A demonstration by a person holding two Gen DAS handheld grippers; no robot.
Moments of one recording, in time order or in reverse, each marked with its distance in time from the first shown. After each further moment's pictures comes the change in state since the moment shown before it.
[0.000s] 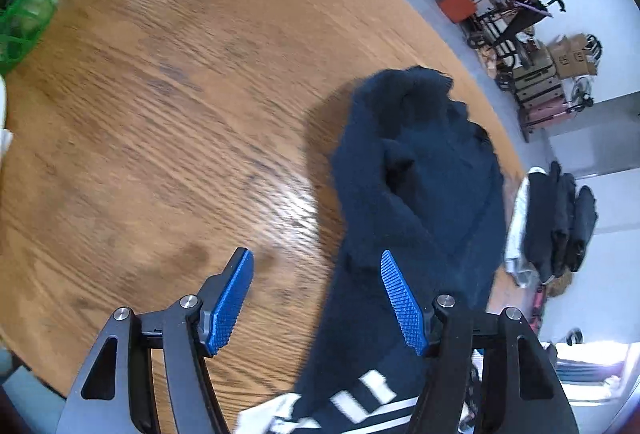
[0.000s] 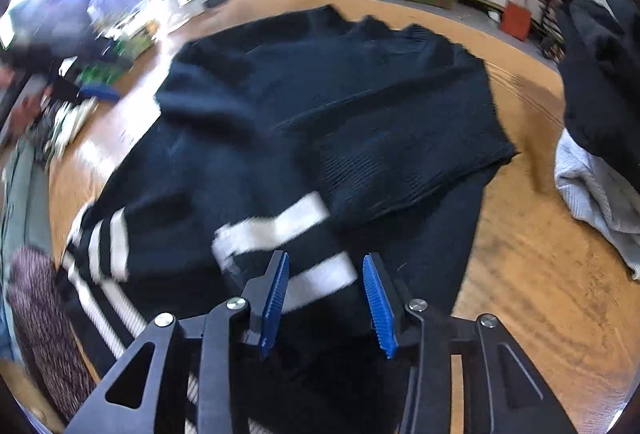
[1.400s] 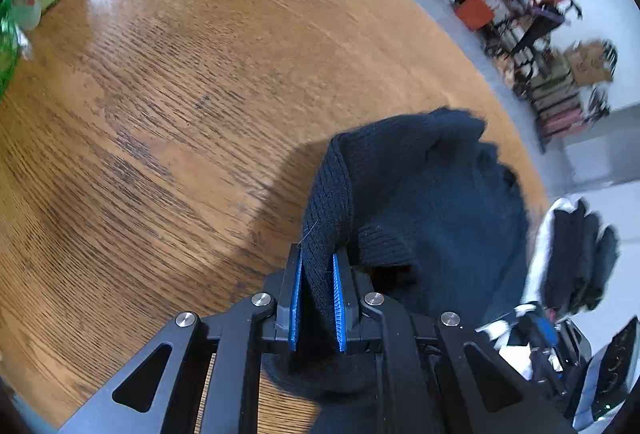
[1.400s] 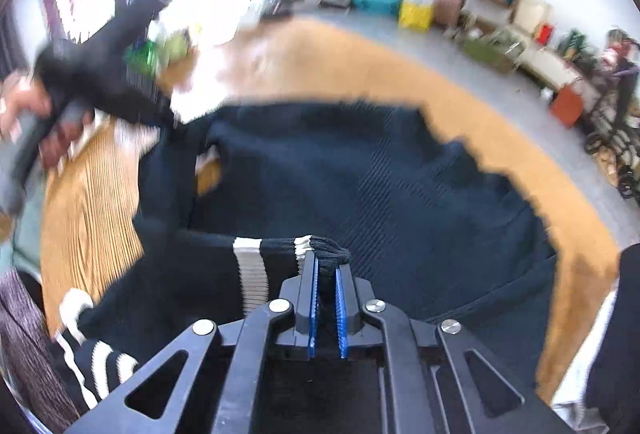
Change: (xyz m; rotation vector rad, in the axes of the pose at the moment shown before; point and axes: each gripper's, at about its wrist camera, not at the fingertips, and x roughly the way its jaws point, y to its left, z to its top) left arm 0.039 -0.022 0.063 -0.035 -0.025 0.019; right arm 0.016 0.032 0.147 -0.230 -0.128 -0.017
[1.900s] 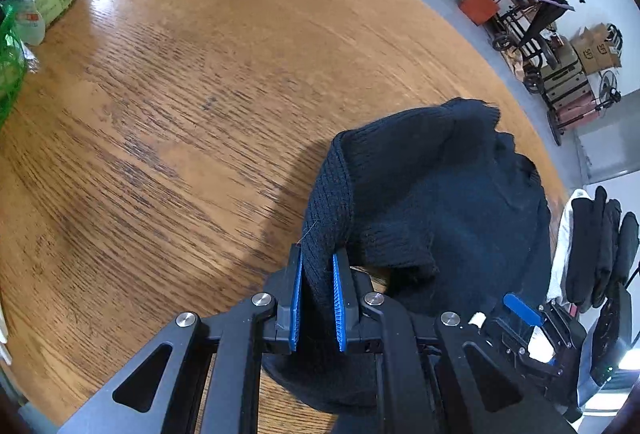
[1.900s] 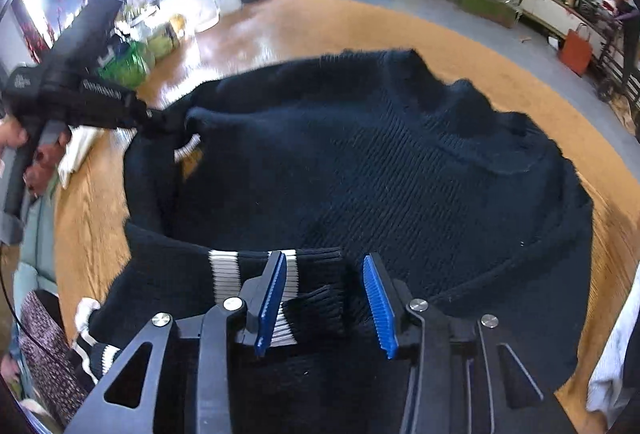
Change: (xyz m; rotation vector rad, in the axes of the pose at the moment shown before) left arm 0.014 -0.009 -0.004 0.075 -0.019 0.111; right arm 0.053 -0.018 -0.017 0.115 0.169 0.134
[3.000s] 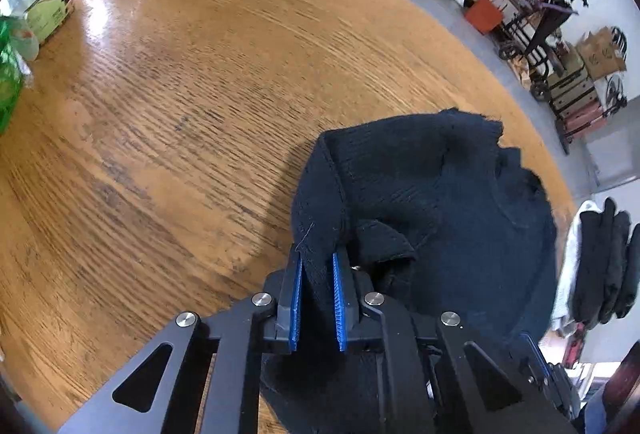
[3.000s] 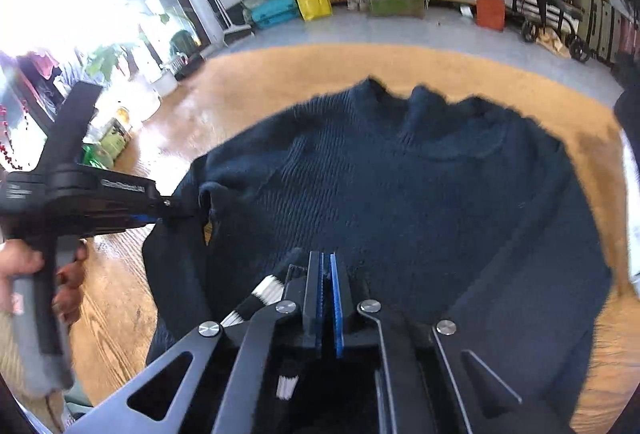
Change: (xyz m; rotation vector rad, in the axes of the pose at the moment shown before) left arm 0.000 -0.023 0.004 -0.020 -0.059 0.009; right arm -0.029 0.016 -0.004 0.365 -0.186 -0.098
